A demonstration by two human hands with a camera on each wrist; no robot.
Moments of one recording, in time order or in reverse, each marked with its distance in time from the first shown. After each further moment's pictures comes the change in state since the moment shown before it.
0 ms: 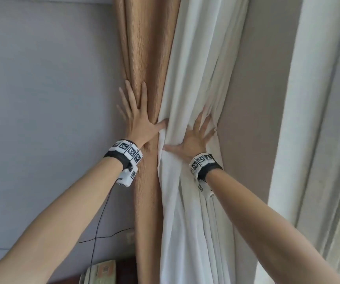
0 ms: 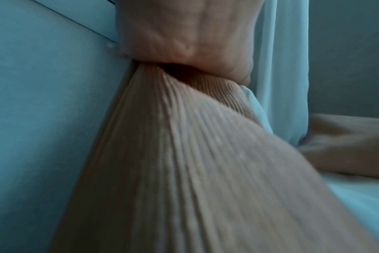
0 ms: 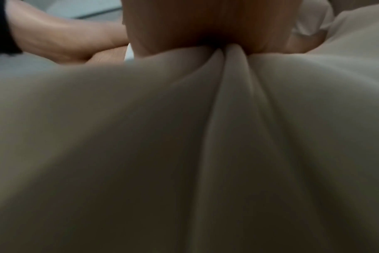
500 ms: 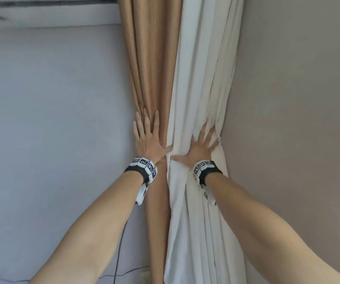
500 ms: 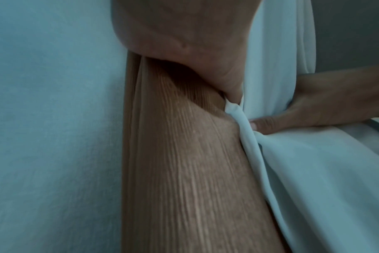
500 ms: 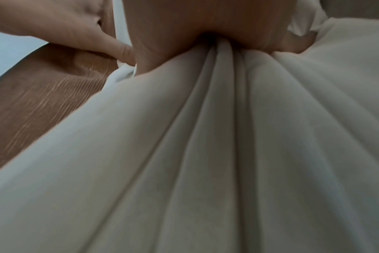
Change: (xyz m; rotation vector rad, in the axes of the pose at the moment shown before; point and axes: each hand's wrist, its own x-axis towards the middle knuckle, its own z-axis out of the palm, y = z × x) left_hand 0.054 -0.079 0.091 0.429 -0.083 -0.034; right_hand 0.146 0.003 0.084 -0.067 -0.028 -0.023
